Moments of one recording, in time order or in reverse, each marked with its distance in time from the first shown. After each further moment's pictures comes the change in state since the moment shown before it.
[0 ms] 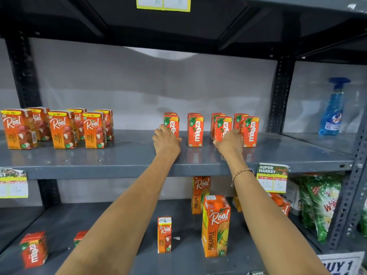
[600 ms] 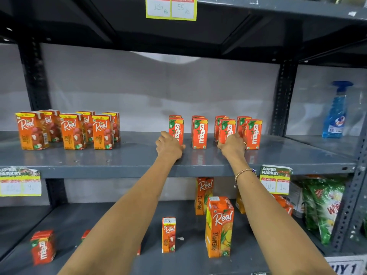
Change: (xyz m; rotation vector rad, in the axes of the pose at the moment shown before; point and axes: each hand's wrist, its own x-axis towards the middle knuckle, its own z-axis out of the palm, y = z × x) left_hand -0.004 -0.011 -0.010 0.040 -0.143 -0.050; right_hand -0.007 0.001 -0.003 -0.106 -0.025 -0.069
